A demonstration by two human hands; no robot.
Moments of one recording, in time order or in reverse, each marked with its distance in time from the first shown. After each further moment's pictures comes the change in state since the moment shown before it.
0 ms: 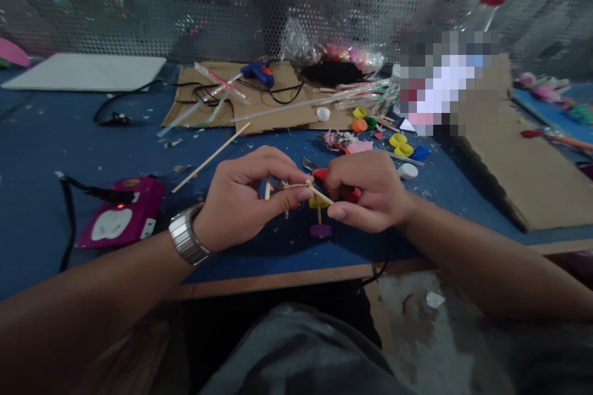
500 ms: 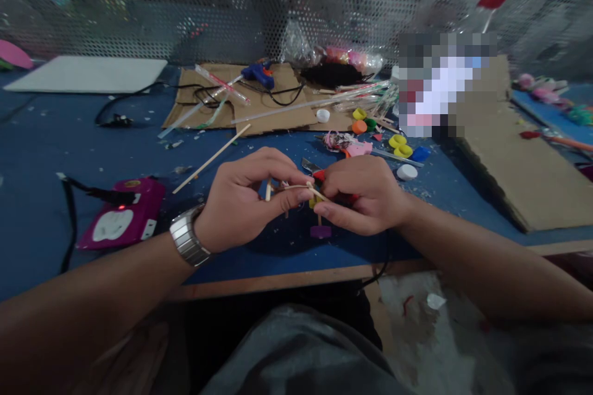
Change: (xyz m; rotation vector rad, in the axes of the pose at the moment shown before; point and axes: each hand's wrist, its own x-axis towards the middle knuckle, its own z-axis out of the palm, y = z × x) left_hand -0.002 0.001 0.000 0.027 0.001 -0.010; right_hand -0.002 0.001 0.006 -0.022 -0.007 -0.028
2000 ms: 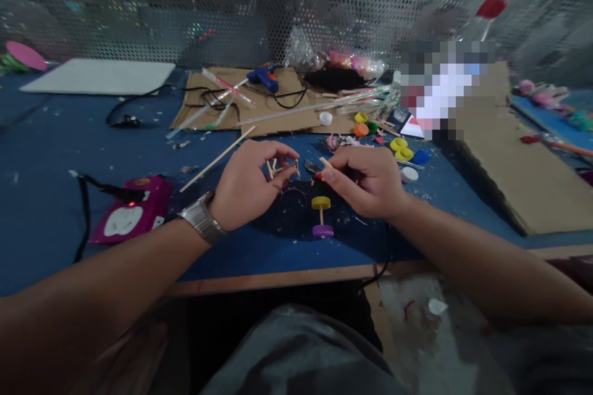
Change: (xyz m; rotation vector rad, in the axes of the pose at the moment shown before) left_hand 0.010 -0.029 -0.005 0.523 -0.004 -0.144; right_hand 0.001 0.006 0.001 -0.077 0.209 0.188
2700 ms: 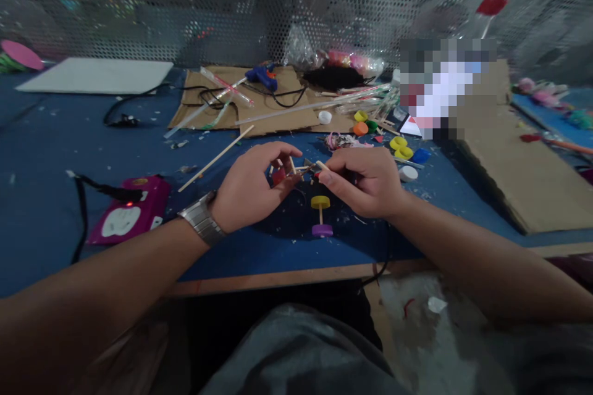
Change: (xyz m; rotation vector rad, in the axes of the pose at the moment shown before) left_hand -0.002 0.001 0.001 -0.076 -0.101 0.067; right_hand 0.000 0.000 0.000 0.021 -0.022 -0.025
